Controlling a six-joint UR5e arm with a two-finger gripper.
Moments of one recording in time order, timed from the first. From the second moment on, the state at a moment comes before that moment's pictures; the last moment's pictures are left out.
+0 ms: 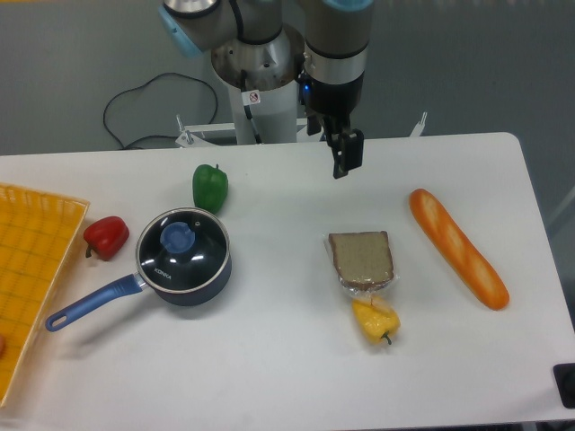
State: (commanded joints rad) arm 2.59 -1.55 -1.66 -1.43 1.50 1.70
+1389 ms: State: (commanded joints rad) arm 2.55 -1.55 -1.69 -1.39 1.42 1.61
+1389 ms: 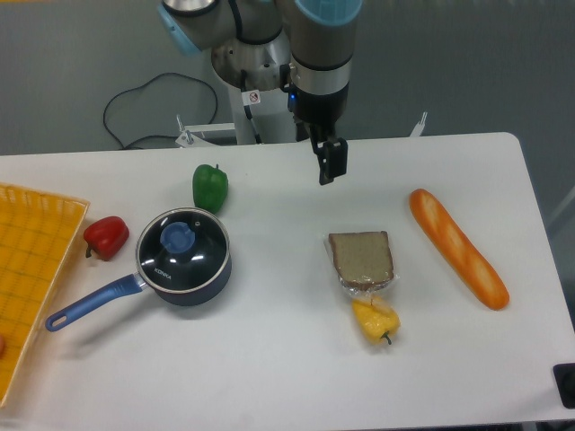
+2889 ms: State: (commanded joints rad) arm 2.27 -1.66 -1.73 -1.30 1.52 1.10
